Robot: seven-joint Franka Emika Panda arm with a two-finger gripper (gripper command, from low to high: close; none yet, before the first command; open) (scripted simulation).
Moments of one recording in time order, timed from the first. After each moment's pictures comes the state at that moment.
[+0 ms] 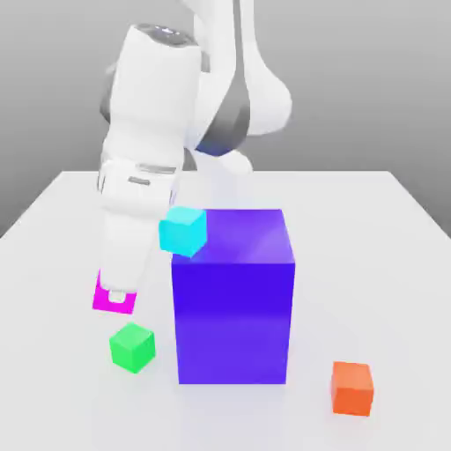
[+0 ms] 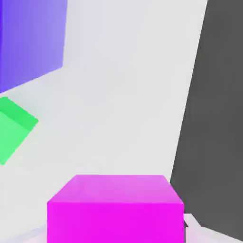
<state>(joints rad) 0.11 -0.21 -0.45 -2.70 -0.49 2.64 -0.82</state>
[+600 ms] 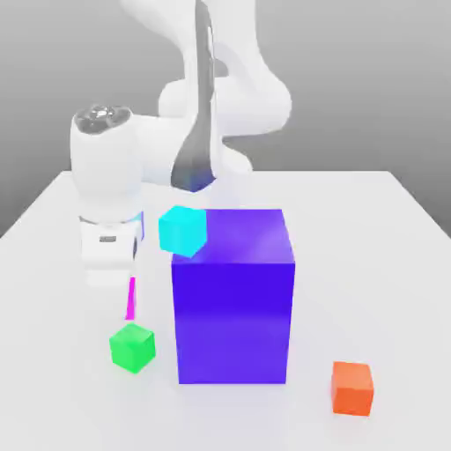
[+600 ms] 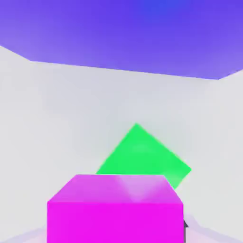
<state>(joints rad) 0.15 -0.03 -0.64 -2.84 -0.25 2.76 -1.16</state>
